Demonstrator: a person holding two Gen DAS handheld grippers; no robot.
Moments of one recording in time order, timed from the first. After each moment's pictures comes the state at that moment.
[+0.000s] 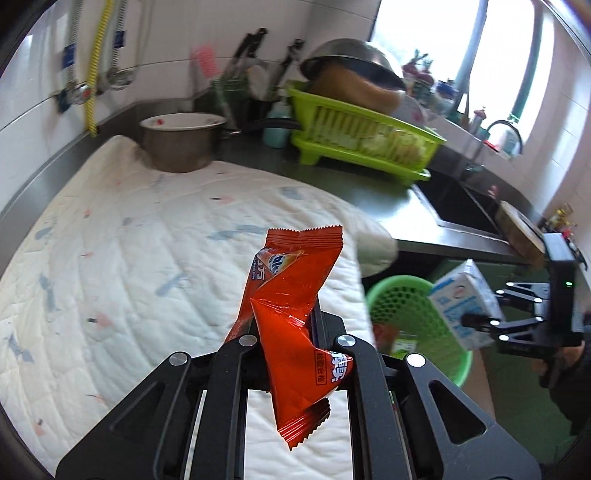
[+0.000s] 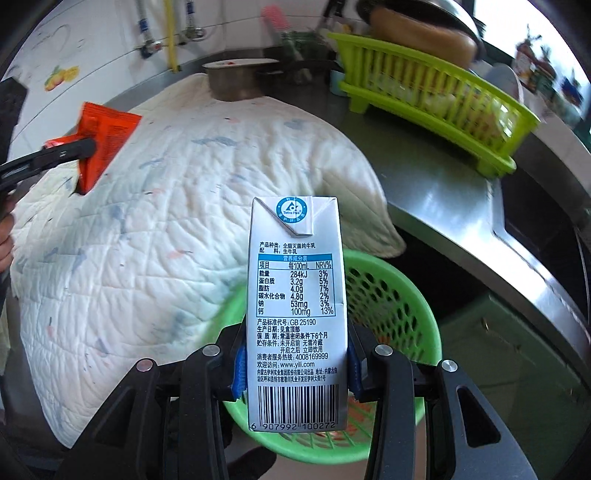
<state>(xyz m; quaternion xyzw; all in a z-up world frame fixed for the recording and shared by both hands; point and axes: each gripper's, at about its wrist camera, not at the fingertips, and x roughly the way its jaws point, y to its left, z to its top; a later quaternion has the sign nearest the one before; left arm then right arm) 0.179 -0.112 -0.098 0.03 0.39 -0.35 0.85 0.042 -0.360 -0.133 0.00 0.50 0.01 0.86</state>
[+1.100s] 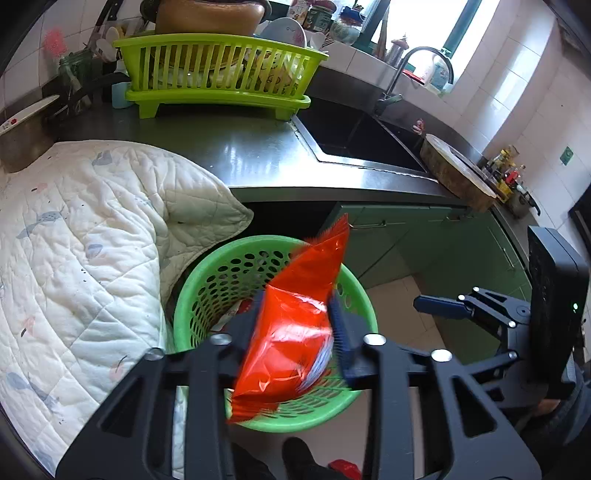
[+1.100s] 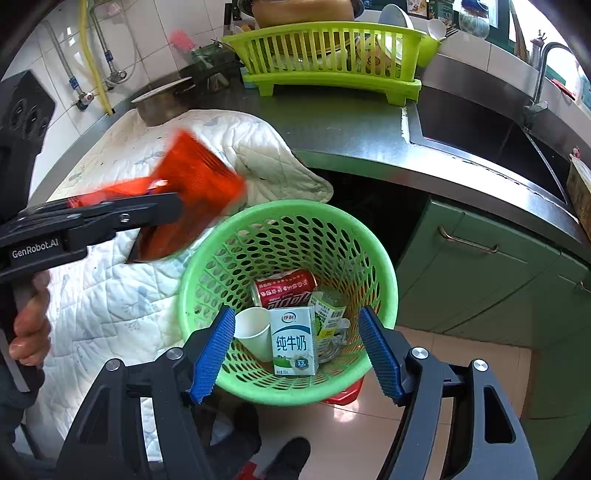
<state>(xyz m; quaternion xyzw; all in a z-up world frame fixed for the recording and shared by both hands) 0.100 -0.301 -0.133 0.07 0.45 -0.47 0.76 -0.038 -0.412 -0.138 0.12 0.49 -0.08 0.86</state>
